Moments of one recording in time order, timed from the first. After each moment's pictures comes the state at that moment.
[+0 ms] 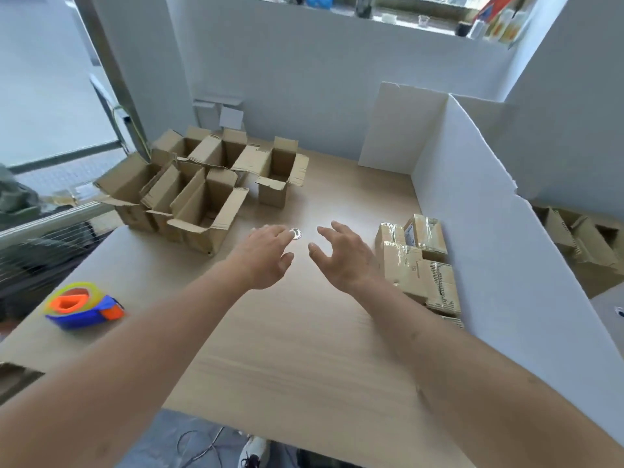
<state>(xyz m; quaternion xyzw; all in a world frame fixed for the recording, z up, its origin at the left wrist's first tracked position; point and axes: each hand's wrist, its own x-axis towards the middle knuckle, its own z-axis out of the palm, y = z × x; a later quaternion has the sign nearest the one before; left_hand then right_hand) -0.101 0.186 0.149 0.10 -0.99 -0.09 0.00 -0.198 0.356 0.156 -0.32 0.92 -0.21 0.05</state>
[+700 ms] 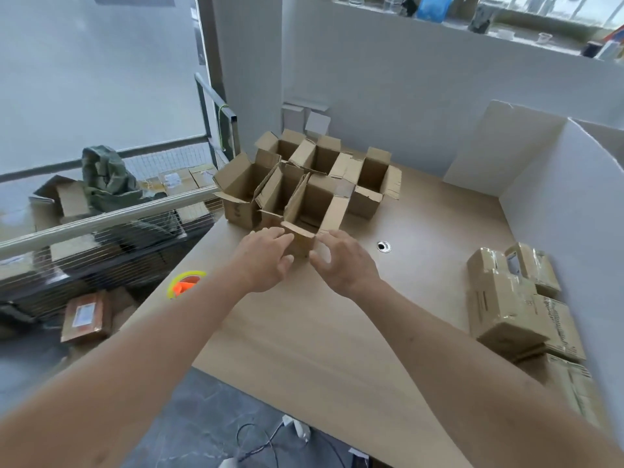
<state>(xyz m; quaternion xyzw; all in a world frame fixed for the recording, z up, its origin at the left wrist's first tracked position) 0.058 -0.044 0.123 0.20 -0.97 -0.11 0.00 -0.061 0.114 0.135 -0.42 0.88 -0.19 0.06</state>
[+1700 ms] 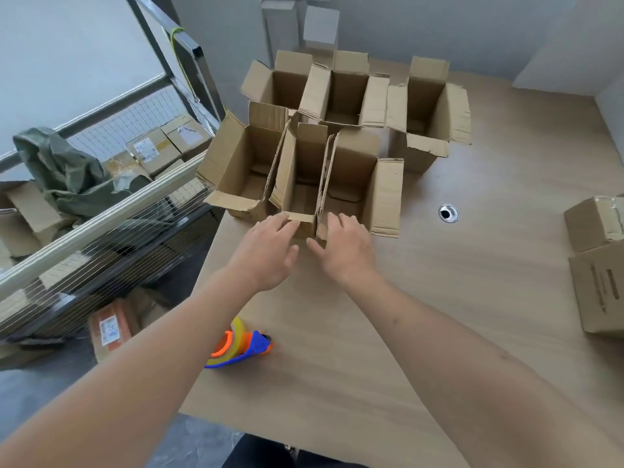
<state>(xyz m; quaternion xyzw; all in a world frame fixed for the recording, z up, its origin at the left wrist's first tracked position) -0.046 -0.241 0.021 0.15 -0.97 -0.16 -0.09 -0.150 -0.105 -0.012 -0.28 0.95 -0.09 0.14</state>
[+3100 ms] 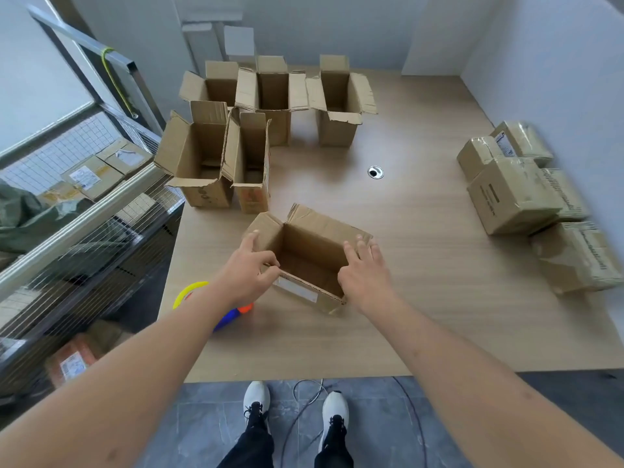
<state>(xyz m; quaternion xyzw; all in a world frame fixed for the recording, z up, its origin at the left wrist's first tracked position) 0.071 -0.181 -0.004 0.11 -0.92 -0.35 -0.12 -0.008 0.060 0.006 -0.31 0.91 0.20 0.16</state>
